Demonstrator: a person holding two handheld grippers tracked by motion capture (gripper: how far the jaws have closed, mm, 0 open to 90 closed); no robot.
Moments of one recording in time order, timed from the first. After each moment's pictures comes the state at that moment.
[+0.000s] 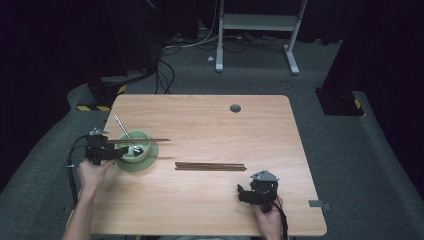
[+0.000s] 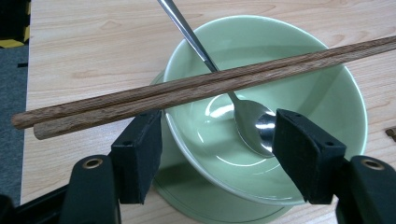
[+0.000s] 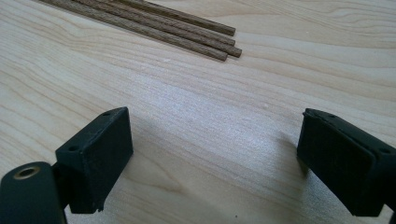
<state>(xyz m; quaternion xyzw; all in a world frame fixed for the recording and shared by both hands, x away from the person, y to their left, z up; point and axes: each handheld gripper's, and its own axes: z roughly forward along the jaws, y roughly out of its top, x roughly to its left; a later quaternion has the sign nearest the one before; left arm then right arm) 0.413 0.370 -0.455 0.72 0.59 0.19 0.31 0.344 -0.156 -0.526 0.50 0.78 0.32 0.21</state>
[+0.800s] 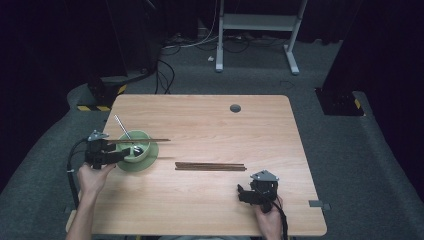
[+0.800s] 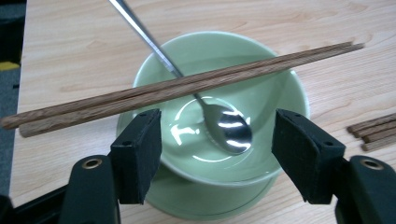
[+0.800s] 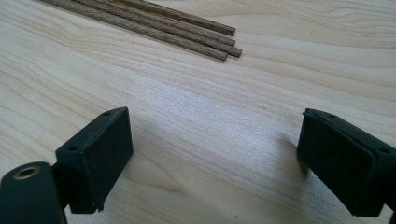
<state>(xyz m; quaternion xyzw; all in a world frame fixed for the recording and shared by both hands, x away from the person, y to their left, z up) 0.390 0.354 -0.444 0.72 0.56 0.20 0.35 0.344 -0.156 -0.526 0.50 0.78 0.32 0.21</state>
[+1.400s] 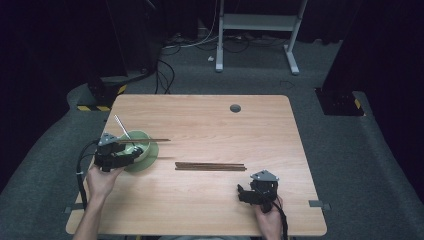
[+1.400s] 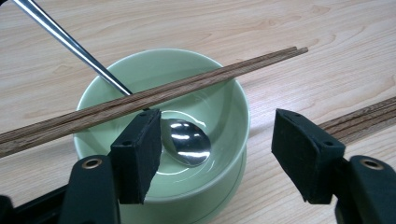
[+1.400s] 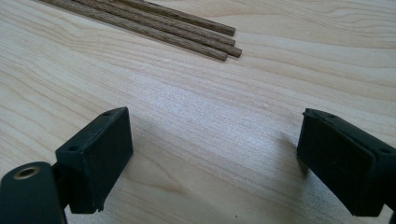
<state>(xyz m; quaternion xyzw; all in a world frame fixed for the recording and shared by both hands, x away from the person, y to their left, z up) 0.382 0.322 -0.440 0.73 0.53 0.22 0.36 0.344 -0.156 -0.526 0.50 0.78 0.32 0.21</state>
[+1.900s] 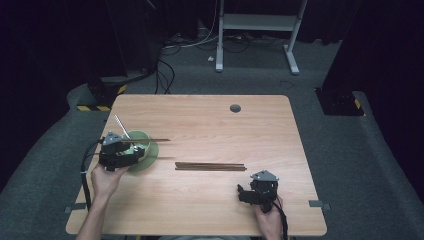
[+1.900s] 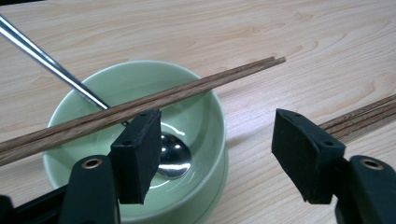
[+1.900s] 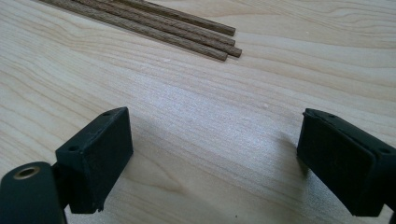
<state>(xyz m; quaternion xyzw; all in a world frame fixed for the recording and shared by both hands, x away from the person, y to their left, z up) 0.385 0.308 -0.437 0.74 0.52 0.21 0.38 0.344 -0.156 -0.526 0.50 0.78 0.32 0.21</state>
